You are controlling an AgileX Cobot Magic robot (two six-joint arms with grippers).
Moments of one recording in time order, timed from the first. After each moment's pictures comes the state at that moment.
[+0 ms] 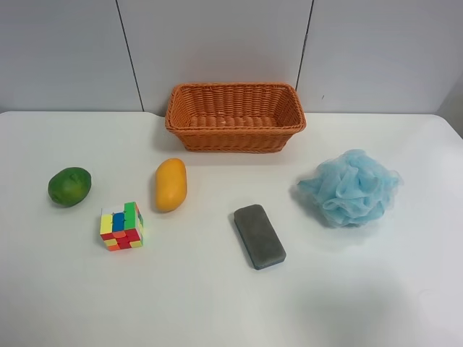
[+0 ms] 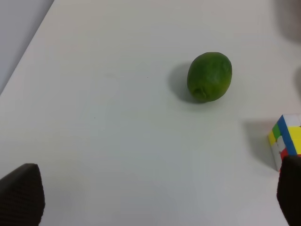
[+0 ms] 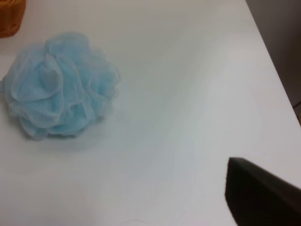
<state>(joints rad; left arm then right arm) 0.12 -0.01 -0.51 0.07 1.06 -0.08 0.02 0.00 -0.48 0.00 1.06 0.00</state>
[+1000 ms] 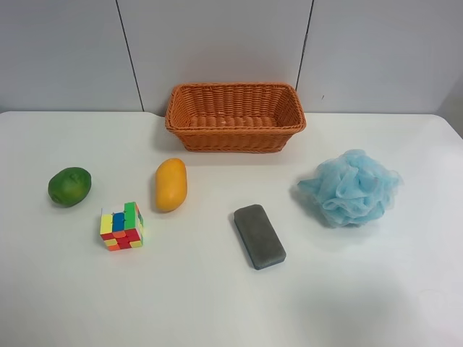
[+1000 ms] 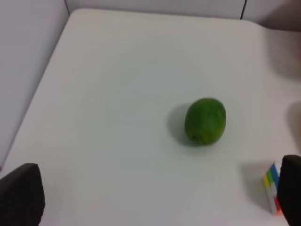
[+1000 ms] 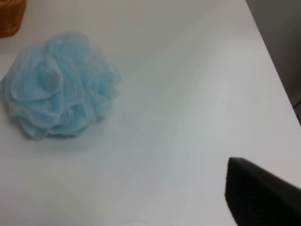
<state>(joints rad) 0.12 0.33 -0.73 0.06 0.95 -0.03 0.02 0.00 -0.48 0.00 1.06 0.01</state>
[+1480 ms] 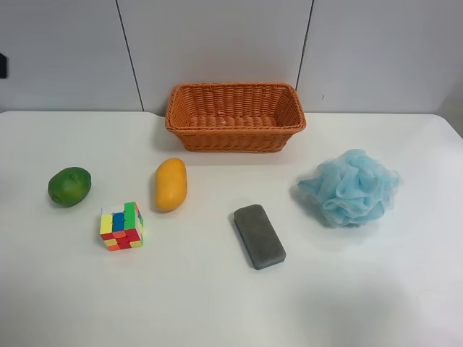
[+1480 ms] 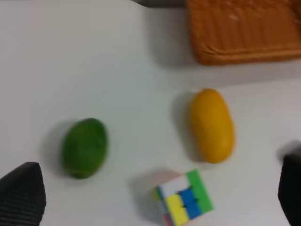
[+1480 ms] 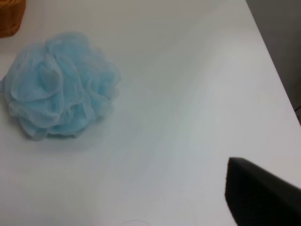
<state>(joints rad) 0.07 0.93 -0.96 -0.40 0.87 0.31 0.02 0.00 -0.48 0.00 1.06 0.00</state>
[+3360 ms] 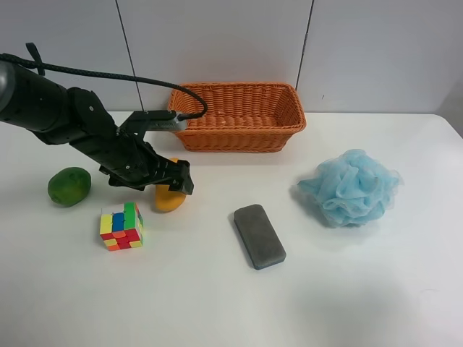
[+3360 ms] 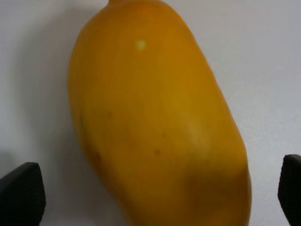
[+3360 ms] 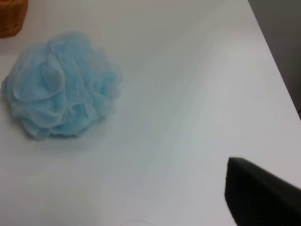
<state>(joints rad) -0.40 1.91 -0.97 -0.53 0.23 0.33 0.02 0.00 -0.48 0.00 1.06 0.00</state>
